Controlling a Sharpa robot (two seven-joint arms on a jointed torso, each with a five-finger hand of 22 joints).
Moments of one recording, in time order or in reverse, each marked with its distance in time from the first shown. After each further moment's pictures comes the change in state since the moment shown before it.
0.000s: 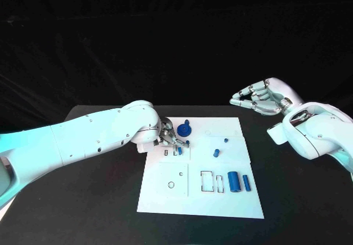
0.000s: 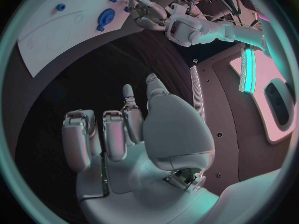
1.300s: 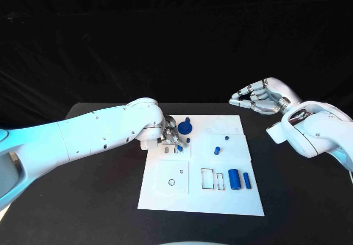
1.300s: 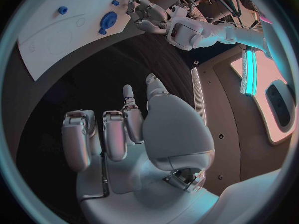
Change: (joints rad) left arm 0.002 0.033 -0.005 -0.025 -0.011 0.022 -0.004; left_hand 0.237 0.011 0.330 -0.058 0.052 -0.051 -0.003 -0.013 0.073 -0.006 -0.005 0.002 0.003 0.000 -0.007 0.000 0.000 0.000 0.003 -0.003 0.000 0.000; right arm -0.005 0.015 -0.004 -0.016 -0.014 0.015 -0.013; right_hand 0.012 0.012 -0.019 -0.006 0.054 -0.024 0.002 0.020 0.024 0.000 0.000 -0.009 0.000 0.000 0.000 -0.004 0.000 0.000 0.000 0.000 -0.004 0.001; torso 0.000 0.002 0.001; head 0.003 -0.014
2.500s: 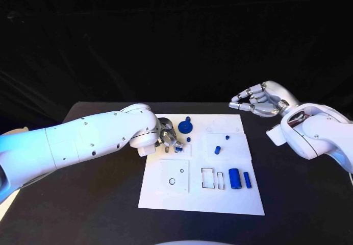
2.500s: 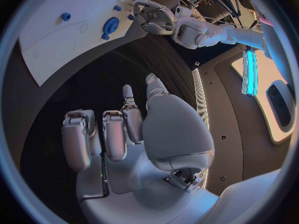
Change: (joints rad) left arm -0.027 -0.082 -0.002 0.109 0.031 -0.143 0.008; left_hand -0.080 -0.222 0.412 0.045 0.215 -0.013 0.014 0.009 0.095 0.013 0.006 -0.025 -0.007 0.000 0.000 0.000 0.001 0.000 0.000 0.000 0.000 0.000; right arm -0.013 0.003 -0.004 -0.011 -0.003 0.018 -0.006; right_hand 0.004 0.004 -0.011 0.006 0.014 -0.007 0.000 0.004 0.006 0.000 0.000 -0.003 0.001 0.000 0.000 0.000 0.001 0.000 0.000 0.000 0.000 0.000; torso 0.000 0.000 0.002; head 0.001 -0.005
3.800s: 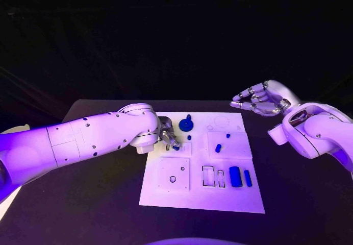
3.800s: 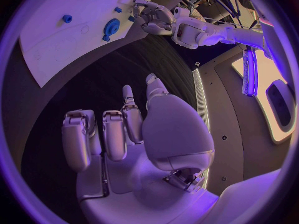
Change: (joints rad) left arm -0.009 -0.004 0.002 0.001 -0.113 0.035 -0.009; left_hand -0.014 -0.011 0.015 -0.015 -0.008 -0.004 0.003 0.000 0.003 0.000 0.000 0.000 -0.001 0.000 0.000 0.000 0.000 0.000 0.000 0.000 0.000 0.000; right arm -0.004 0.001 0.000 -0.002 -0.001 0.005 0.000; right_hand -0.004 0.003 -0.003 0.003 0.000 -0.007 -0.001 0.000 0.002 0.000 0.000 0.002 0.000 0.000 0.000 0.000 0.000 0.000 0.000 0.000 -0.004 0.000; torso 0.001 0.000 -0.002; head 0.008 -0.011
